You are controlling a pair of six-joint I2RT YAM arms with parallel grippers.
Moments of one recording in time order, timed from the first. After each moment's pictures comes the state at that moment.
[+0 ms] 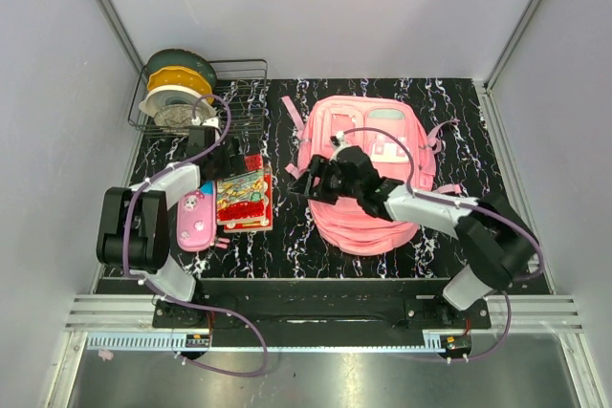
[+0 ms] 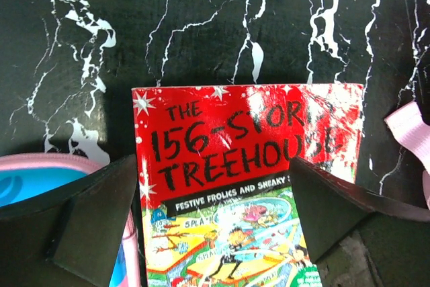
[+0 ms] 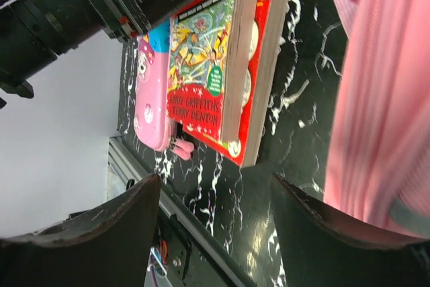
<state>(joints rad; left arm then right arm) -0.09 1.59 0.90 -0.12 0.03 -0.30 0.75 1.56 0.87 0.20 -0.25 0.95</state>
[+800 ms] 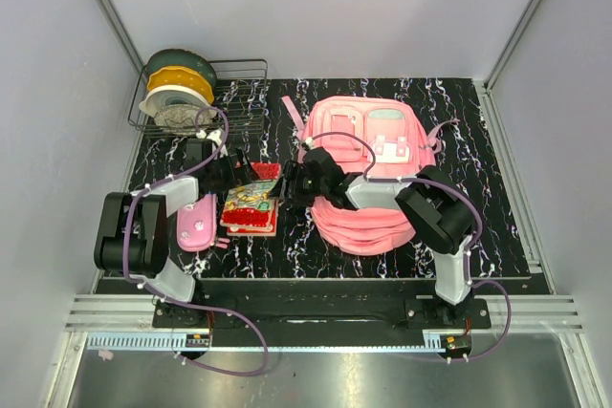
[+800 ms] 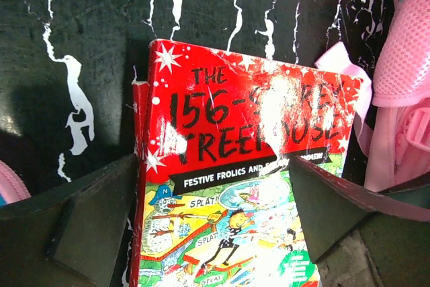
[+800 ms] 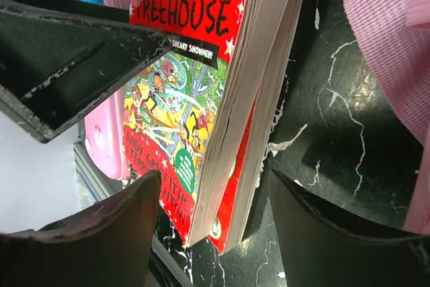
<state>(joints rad) -0.07 1.58 0.76 0.01 0.33 -0.37 0.80 1.96 1.13 0.22 -0.25 0.96</state>
